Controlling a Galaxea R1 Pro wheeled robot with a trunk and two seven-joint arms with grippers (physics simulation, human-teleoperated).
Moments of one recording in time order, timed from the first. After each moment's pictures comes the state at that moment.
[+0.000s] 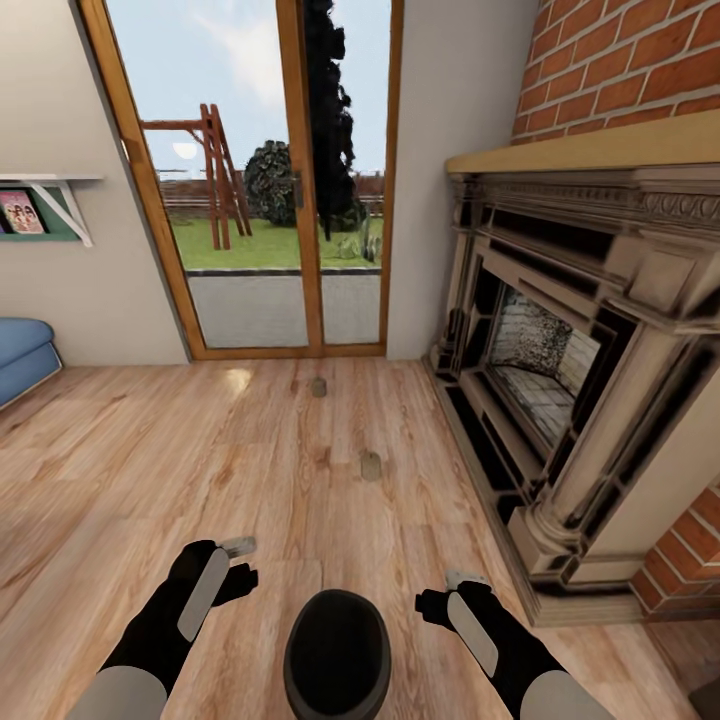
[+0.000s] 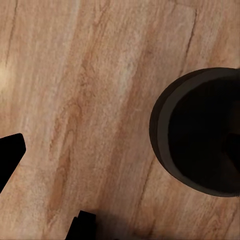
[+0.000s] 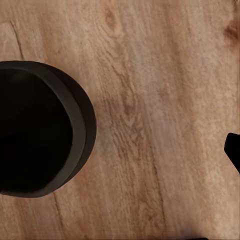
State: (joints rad) left arm -0.51 0.00 0.00 -0.95 0.47 0.90 0.50; right arm -0.54 0.05 0.28 -0.62 -0.56 0.52 -0.33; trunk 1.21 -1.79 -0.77
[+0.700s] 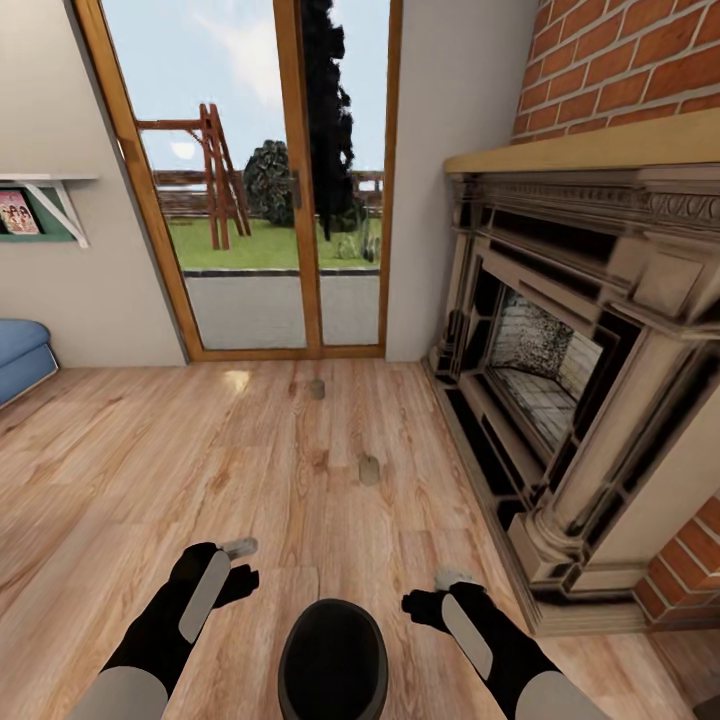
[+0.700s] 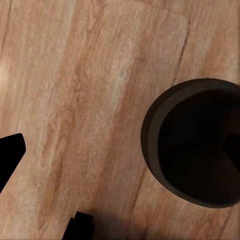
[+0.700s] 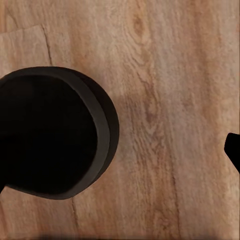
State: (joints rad) left arm -0.51 0.00 0.00 -0.93 0.48 0.87 0.50; right arm -0.54 0.06 0.31 -0.62 -0.56 0.52 -0.25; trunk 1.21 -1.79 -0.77
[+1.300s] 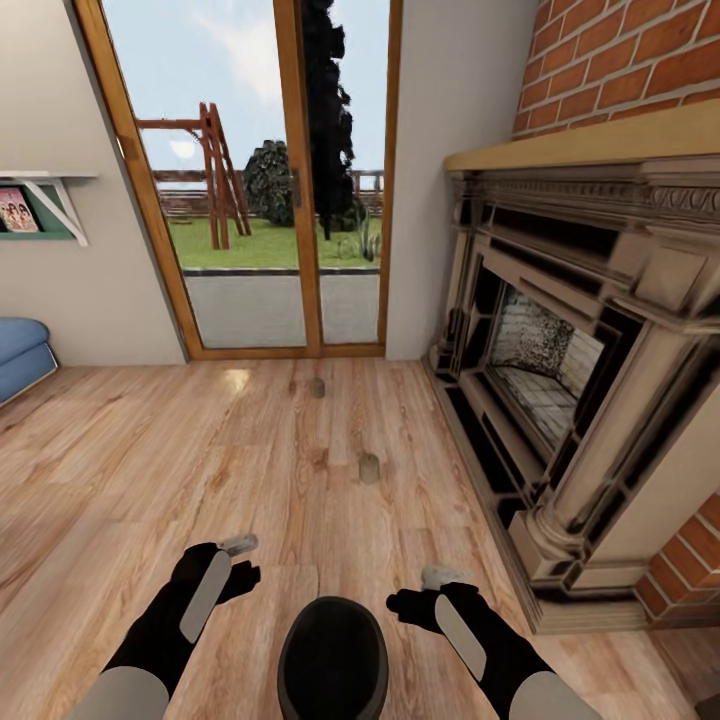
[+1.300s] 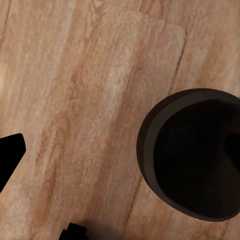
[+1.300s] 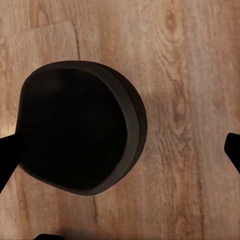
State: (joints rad) left arm -0.51 -0.01 -0.01 -0.93 0.48 0.83 0.49; right arm -0.54 0.08 0.32 -0.62 -0.56 0.52 -0.16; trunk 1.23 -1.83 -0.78
